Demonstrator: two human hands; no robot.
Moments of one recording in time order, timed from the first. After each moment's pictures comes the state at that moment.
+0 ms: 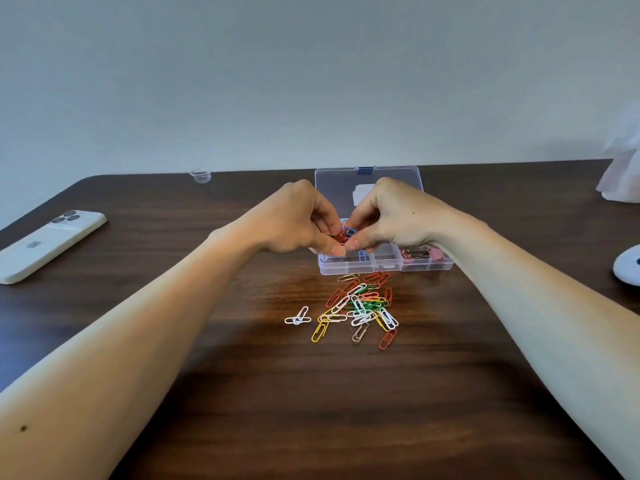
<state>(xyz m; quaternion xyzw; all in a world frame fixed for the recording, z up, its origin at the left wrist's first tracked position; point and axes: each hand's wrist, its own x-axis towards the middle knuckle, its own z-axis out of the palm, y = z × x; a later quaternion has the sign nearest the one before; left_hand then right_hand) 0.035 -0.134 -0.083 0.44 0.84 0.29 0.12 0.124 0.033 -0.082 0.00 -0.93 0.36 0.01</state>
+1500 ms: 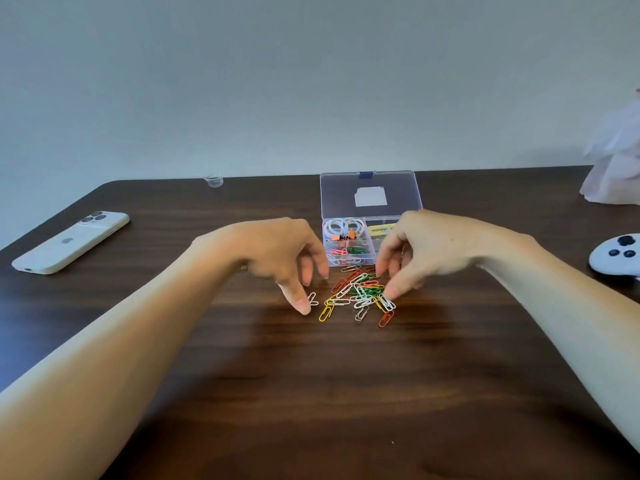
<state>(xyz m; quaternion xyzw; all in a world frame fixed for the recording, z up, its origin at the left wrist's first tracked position) 0.065 -0.178 -0.072 0.47 0.85 0.07 0.23 0.182 0.035 -0.081 0.02 -0.95 0.28 -0.10</state>
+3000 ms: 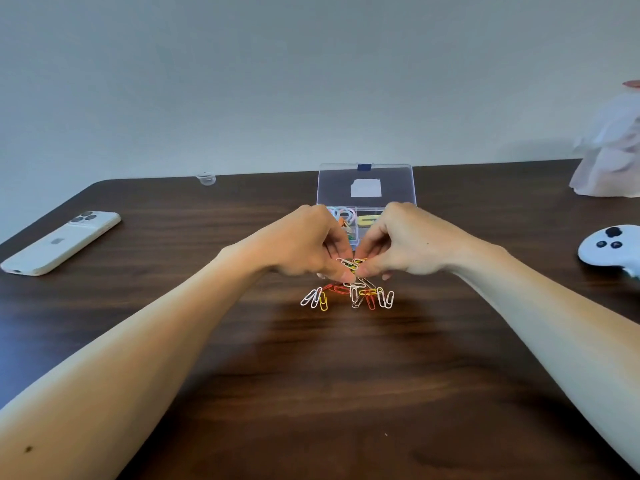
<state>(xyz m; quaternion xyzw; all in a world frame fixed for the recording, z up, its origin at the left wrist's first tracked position) 0.081 -0.148 -0.086 0.50 0.83 0.22 0.12 0.181 0.014 -0.089 0.00 -0.96 0.28 0.02</state>
